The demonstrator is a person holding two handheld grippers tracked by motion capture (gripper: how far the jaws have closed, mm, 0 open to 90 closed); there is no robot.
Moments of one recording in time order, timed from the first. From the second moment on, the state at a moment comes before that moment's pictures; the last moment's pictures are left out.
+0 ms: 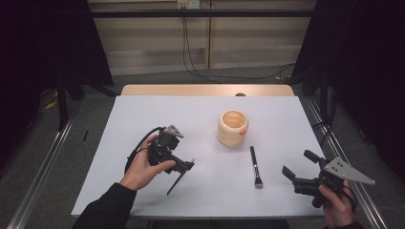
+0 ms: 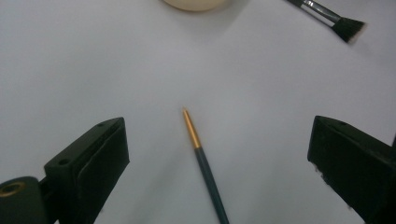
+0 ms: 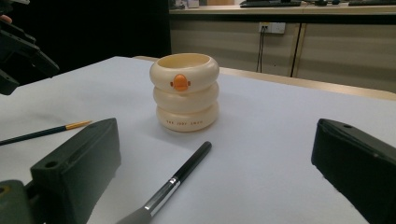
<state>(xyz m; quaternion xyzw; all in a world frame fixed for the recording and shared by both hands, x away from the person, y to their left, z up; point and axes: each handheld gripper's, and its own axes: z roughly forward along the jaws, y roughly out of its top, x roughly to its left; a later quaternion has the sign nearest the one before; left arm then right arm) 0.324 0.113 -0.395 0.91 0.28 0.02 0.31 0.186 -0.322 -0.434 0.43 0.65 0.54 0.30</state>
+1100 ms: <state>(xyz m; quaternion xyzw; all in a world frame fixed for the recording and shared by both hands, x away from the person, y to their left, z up) 0.320 0.102 -0.429 0.95 0.28 0.00 0.13 0.184 -0.322 -0.434 0.43 0.65 0.54 0.31</state>
